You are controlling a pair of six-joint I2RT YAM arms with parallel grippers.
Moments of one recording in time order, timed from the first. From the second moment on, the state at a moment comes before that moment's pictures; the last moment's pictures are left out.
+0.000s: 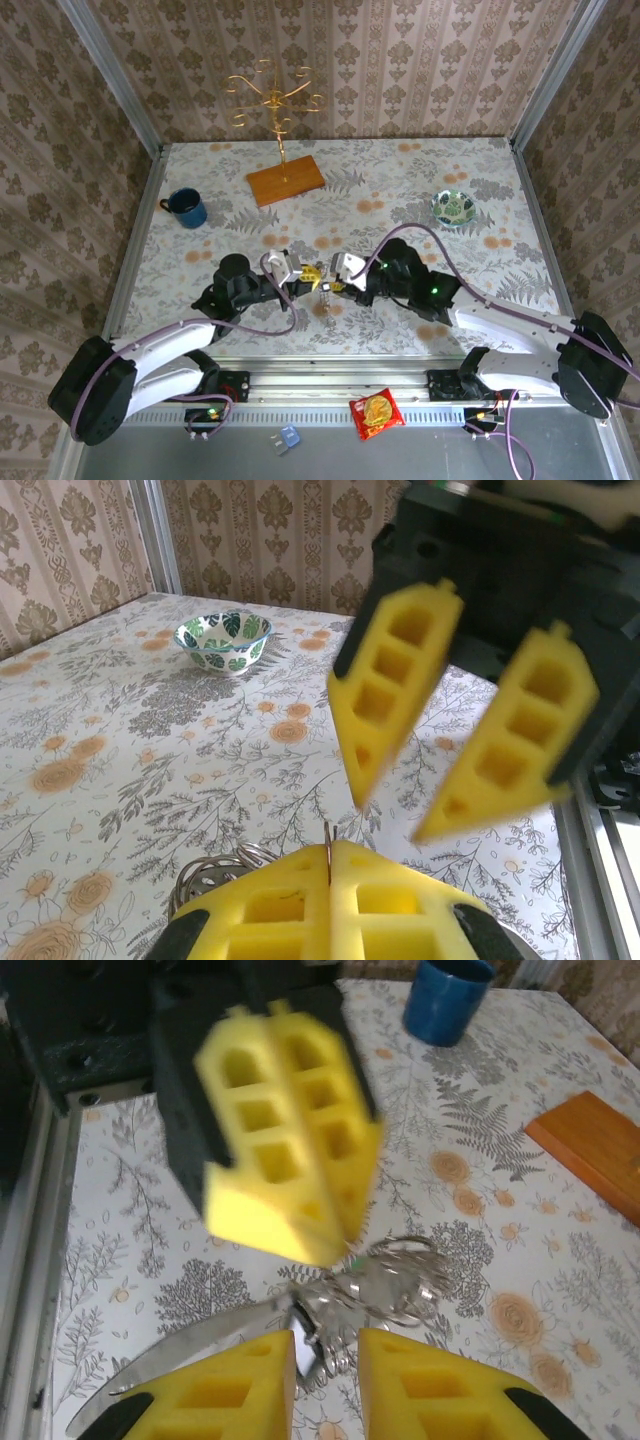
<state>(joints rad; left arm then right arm) -0.69 1.04 0.29 0.59 0.65 0.10 0.78 1.13 0.64 0.01 -0.32 -0.38</state>
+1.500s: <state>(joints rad) -0.69 1.09 0.23 0.78 0.68 0.06 0.68 1.32 0.58 0.38 -0.63 -0.01</state>
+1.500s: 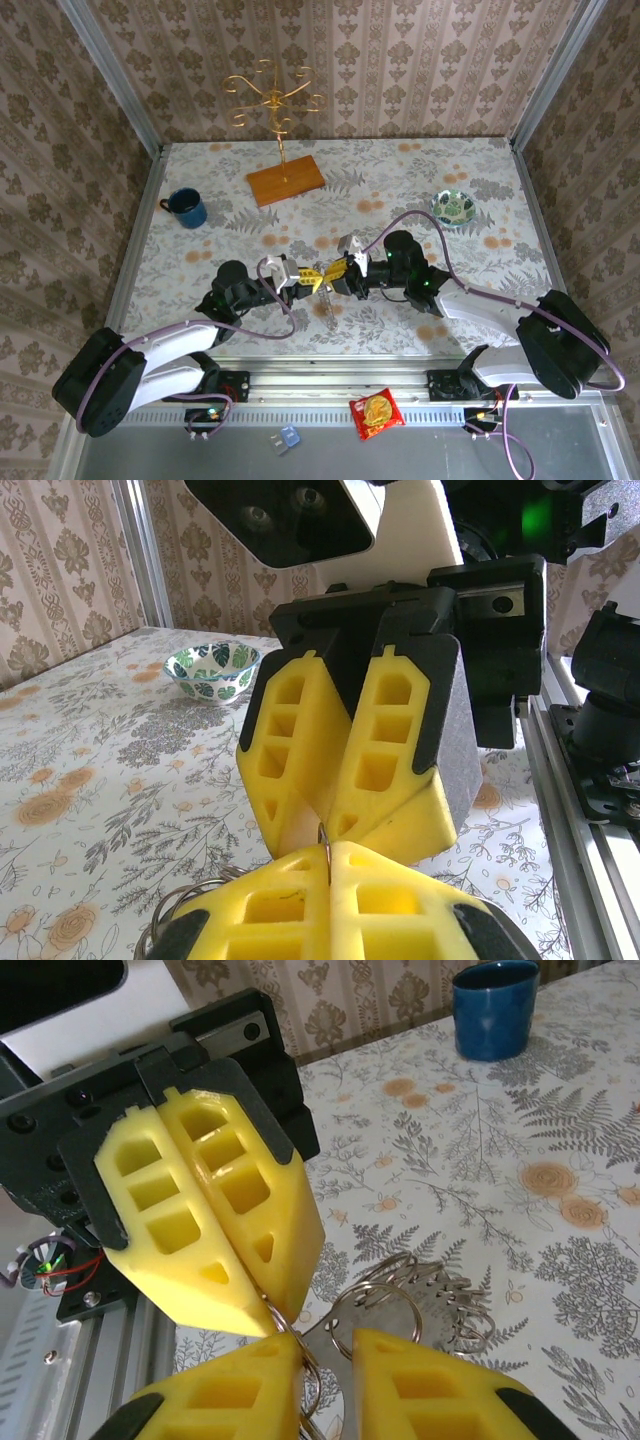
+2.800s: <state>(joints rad) -0.70 1.03 0.37 0.35 0.75 0.25 0.77 1.31 0.95 -0.39 -0.49 -0.53</state>
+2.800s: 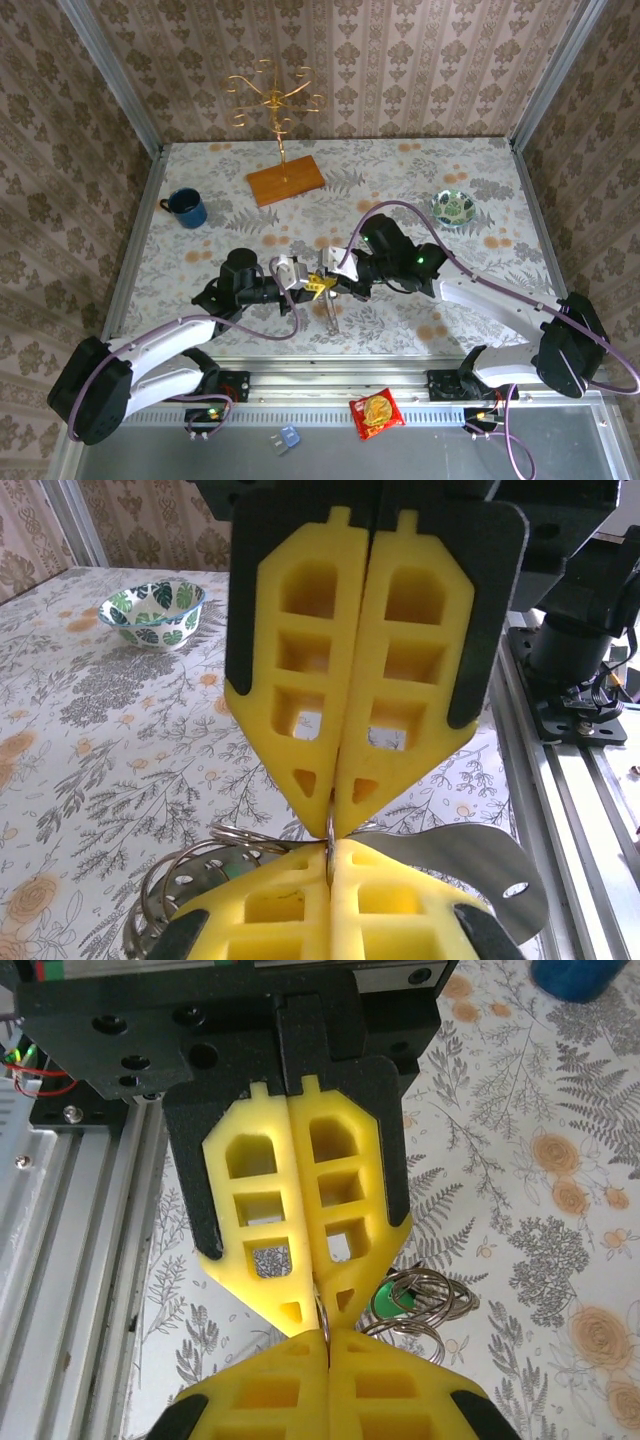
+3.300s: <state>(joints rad) -0.70 1.08 0.31 0.58 0.78 0.17 0.68 1.21 0.70 0.02 -0.66 -0.22</state>
